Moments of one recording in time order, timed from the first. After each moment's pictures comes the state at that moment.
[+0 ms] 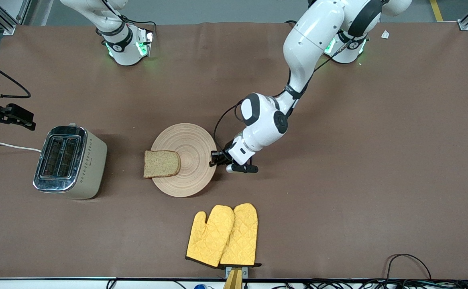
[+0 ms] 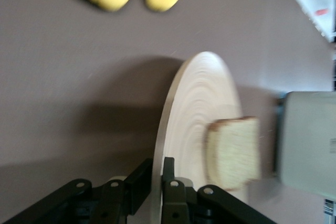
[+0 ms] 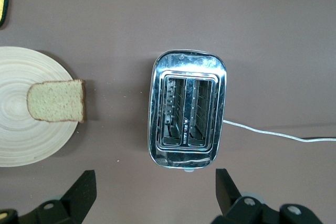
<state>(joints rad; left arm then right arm) -0.73 0.86 -0.07 -1.41 -1.06 2.78 0.03 -0.08 0.14 0.07 -1.42 -0.08 1.54 -0.06</state>
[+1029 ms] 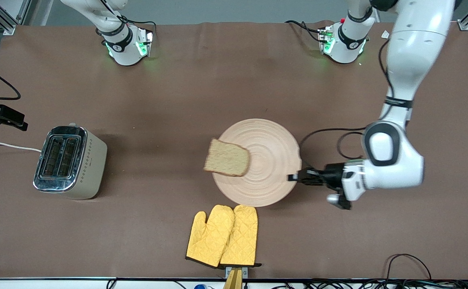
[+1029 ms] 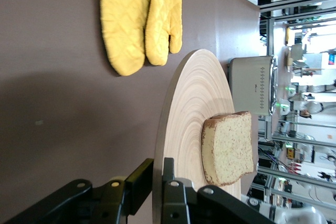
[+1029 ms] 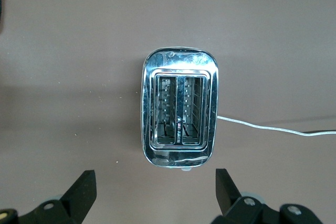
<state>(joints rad) -0.08 0.66 -0.05 -1.48 -1.05 1.89 0.54 -0.12 0.14 0.05 -1.43 -0.06 1.55 -0.07</state>
